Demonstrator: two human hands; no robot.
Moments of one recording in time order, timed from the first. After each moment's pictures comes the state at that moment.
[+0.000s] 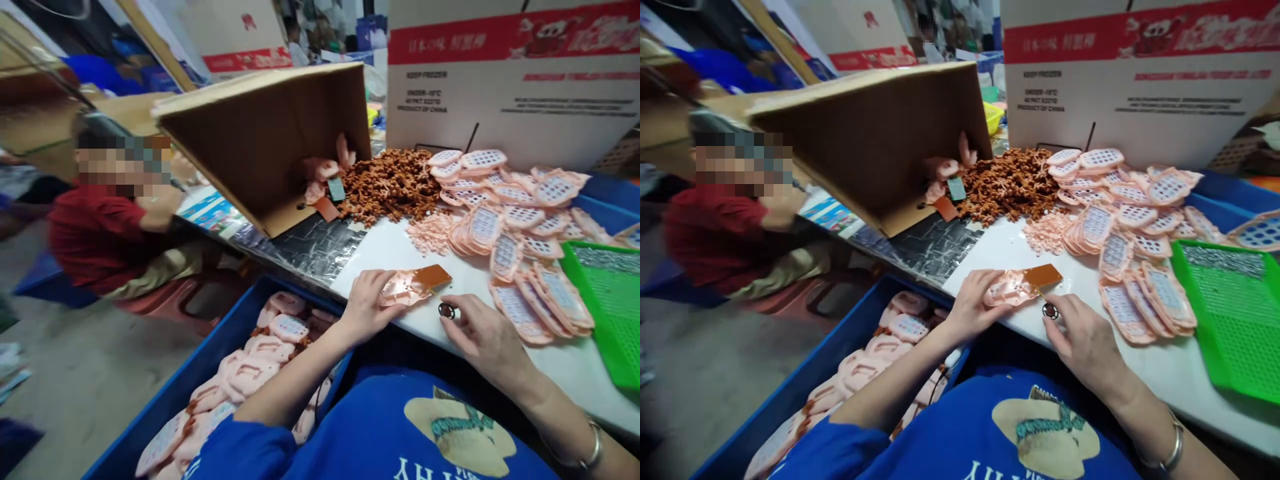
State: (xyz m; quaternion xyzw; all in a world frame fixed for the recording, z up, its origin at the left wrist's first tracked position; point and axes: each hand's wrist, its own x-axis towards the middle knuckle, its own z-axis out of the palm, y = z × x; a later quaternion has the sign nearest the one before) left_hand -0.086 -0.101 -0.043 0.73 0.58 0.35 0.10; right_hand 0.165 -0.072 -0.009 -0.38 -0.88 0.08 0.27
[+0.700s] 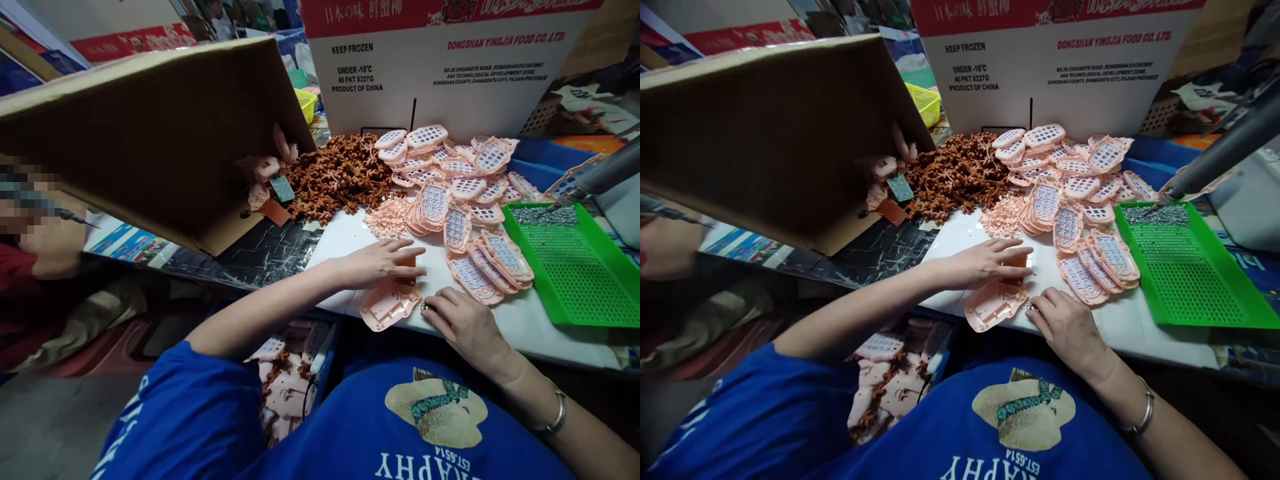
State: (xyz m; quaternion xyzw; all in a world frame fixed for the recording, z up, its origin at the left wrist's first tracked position) left_hand -0.048 0.012 0.018 0.97 0.23 0.02 0.10; right_hand 0.199 -0.086 -0.035 -0.42 -0.88 0.05 0.21
